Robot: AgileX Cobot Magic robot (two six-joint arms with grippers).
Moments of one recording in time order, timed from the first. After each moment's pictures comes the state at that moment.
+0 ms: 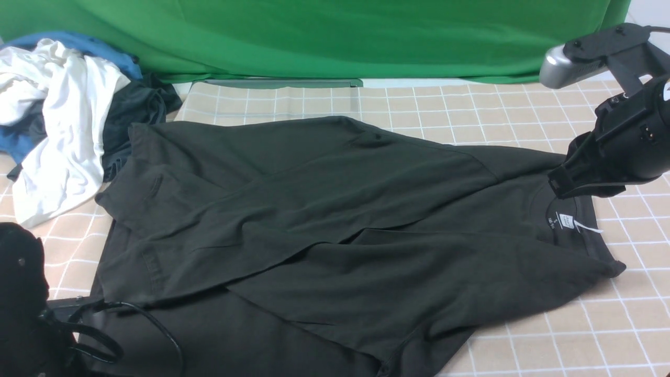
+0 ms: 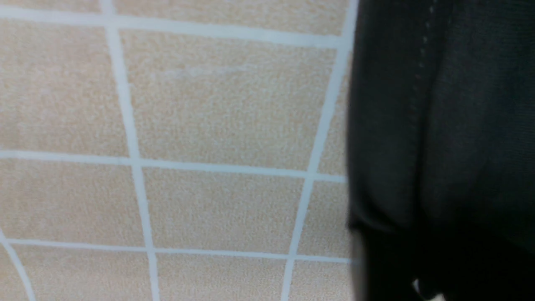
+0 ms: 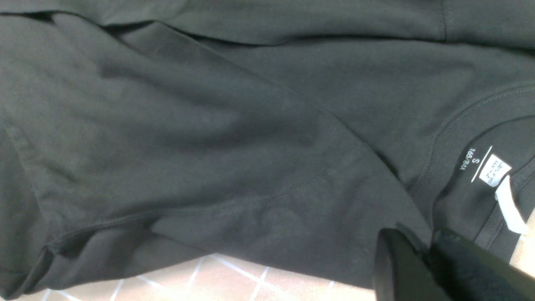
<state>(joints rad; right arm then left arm) 0.26 1.40 -1.16 0.15 0.93 -0.23 -0.01 1.49 -0.55 -0.06 1.01 -0.03</state>
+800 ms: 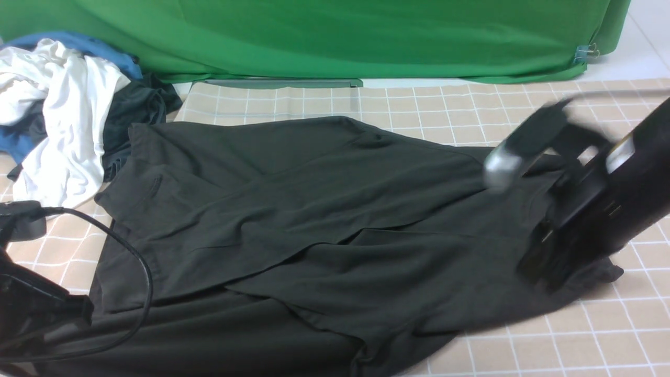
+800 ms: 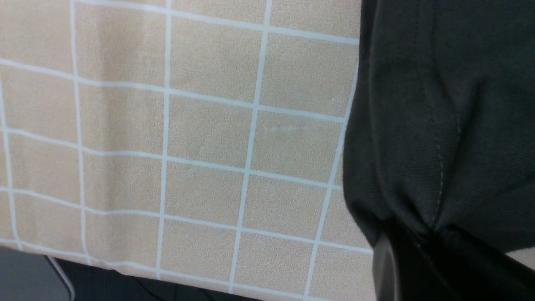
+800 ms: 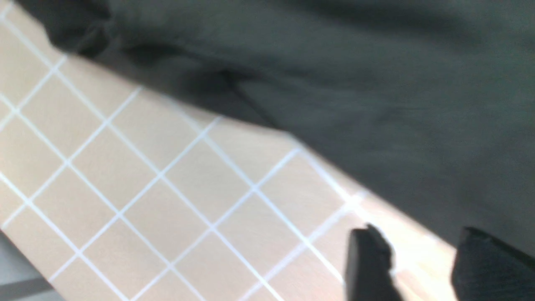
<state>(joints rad) 0.42 1.47 -1.04 0.19 0.99 -0.45 -0.01 1.22 -0.77 0.06 1.21 -0.15</state>
